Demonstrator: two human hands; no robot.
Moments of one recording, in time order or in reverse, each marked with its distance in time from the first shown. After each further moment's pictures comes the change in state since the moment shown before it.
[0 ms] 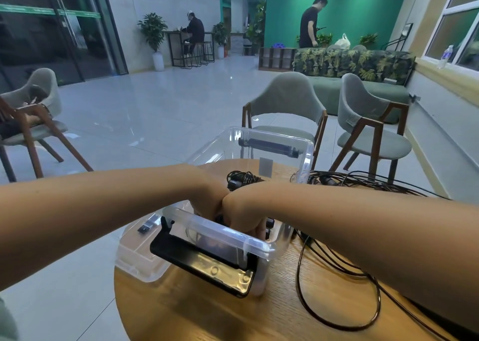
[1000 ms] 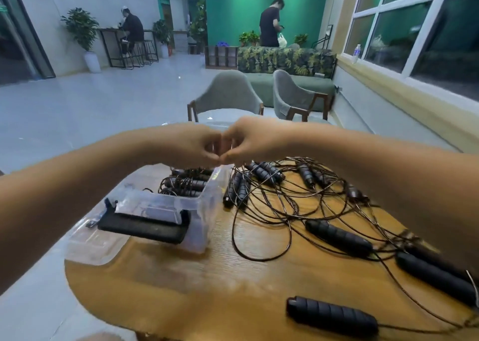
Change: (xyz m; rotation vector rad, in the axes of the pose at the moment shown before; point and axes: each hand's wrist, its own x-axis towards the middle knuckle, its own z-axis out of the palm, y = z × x) left_hand -0.093 0.090 -0.078 -0.377 0.713 0.175; right_hand -0.216 0.088 0.036 0.262 0.842 -0.128
